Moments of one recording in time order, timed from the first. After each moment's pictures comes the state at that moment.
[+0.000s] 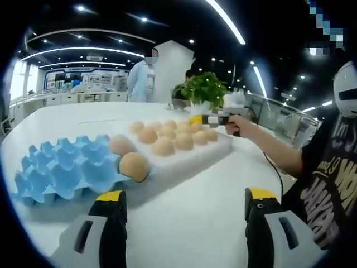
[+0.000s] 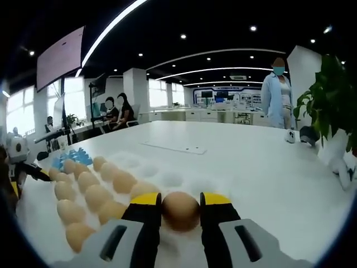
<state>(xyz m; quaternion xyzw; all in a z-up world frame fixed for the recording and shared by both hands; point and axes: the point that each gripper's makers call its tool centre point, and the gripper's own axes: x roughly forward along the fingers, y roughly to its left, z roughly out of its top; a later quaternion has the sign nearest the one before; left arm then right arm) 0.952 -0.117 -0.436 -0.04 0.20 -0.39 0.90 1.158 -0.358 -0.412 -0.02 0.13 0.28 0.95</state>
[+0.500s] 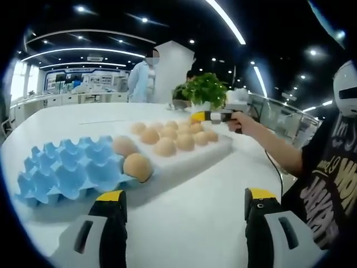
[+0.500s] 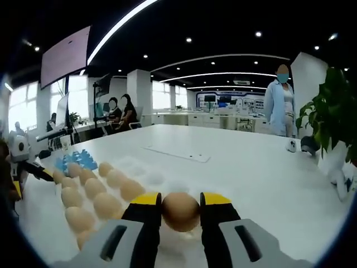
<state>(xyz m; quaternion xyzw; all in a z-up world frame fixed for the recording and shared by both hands) 0.951 -0.112 -0.432 -0.03 0.20 -0.39 0.90 1.153 -0.349 -0.392 -0.03 0.11 0.29 0.95</state>
